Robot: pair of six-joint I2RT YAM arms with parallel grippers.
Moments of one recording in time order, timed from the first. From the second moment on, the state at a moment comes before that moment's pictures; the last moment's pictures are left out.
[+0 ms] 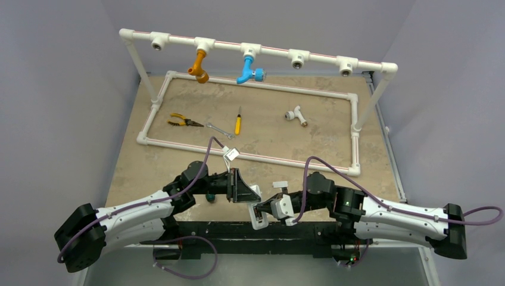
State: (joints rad) left arm -0.89 0.93 0.32 0.48 0.59 -1.07; right arm 1.24 0.73 0.51 -0.06 -0.41 -0.56
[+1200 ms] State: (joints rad) left arm -0.89 0.93 0.32 0.47 0.52 -1.07; right arm 1.25 0.68 0.53 -0.18 -0.29 -0.55
